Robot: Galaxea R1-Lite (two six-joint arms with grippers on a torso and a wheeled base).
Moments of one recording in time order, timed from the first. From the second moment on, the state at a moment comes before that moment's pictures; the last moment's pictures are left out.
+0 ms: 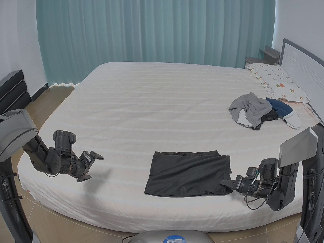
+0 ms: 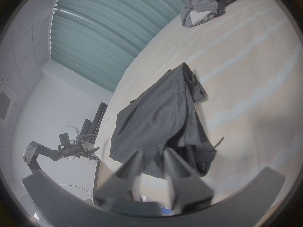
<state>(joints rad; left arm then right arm) -0.01 2.16 -0.80 -0.50 -0.27 -0.93 0.19 2.42 -0.33 -1.55 0.45 0.69</state>
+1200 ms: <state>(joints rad) -0.01 2.16 -0.81 -0.50 -0.27 -0.93 0.09 2.37 -0.19 -1.55 0.45 0.49</state>
